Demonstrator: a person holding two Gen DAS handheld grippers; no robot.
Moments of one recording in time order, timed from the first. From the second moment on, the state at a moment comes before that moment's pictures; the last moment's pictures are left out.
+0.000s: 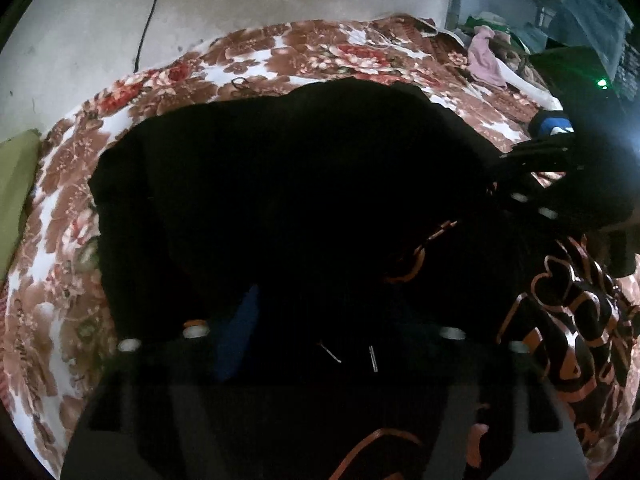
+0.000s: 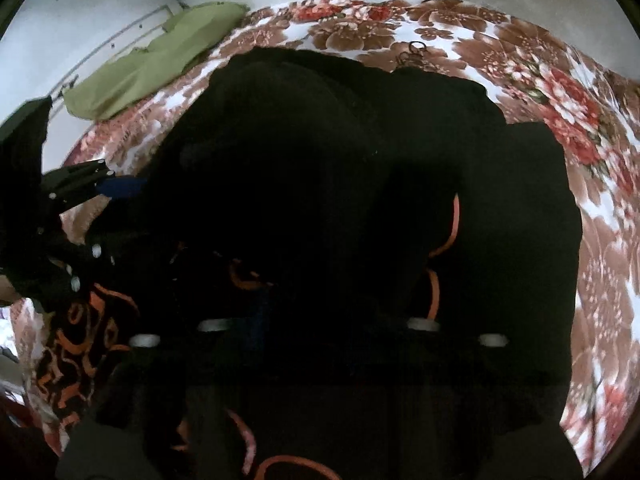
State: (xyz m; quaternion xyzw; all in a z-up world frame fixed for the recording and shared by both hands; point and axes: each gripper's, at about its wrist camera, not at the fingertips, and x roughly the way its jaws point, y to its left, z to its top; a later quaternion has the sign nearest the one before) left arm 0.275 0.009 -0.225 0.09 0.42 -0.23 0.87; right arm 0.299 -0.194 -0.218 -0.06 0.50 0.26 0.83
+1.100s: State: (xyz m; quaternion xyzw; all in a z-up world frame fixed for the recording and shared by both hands) left arm 0.309 -0.003 -0.180 0.09 0.43 -0.43 0.79; right arm 0.315 -0.138 -0.191 -0.13 0.50 0.41 0.75
